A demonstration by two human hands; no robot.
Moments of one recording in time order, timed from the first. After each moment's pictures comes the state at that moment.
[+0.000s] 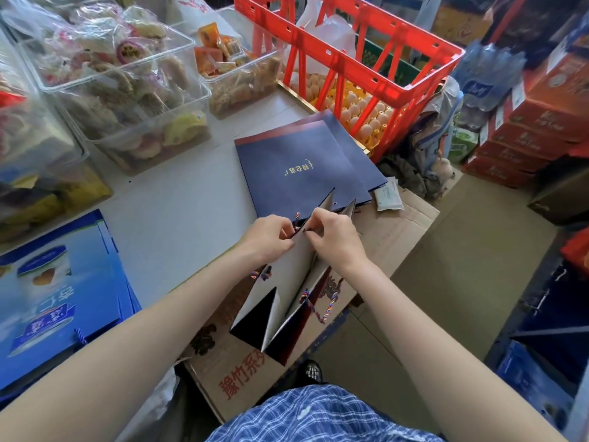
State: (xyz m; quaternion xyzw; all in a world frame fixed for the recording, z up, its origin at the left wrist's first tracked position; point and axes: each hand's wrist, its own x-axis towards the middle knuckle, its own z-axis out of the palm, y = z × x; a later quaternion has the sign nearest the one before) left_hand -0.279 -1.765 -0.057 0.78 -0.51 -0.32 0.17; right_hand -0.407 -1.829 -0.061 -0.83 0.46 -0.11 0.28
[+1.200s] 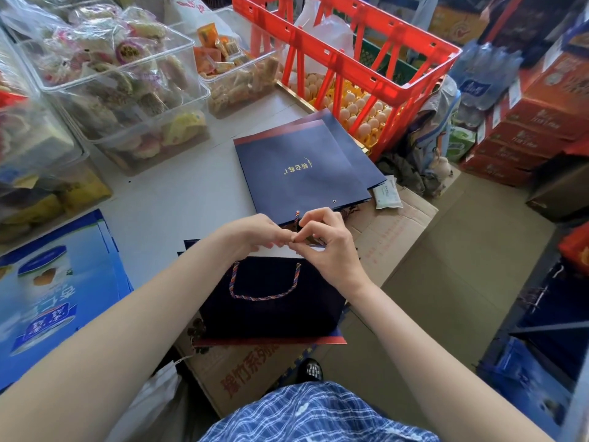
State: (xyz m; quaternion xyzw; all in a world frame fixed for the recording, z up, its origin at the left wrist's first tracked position) left_hand -0.264 -1.767 -0.042 0.75 -0.33 -0.54 0.17; right_hand -0.417 -1.800 -0.068 -0.82 0.32 -0.30 0.36
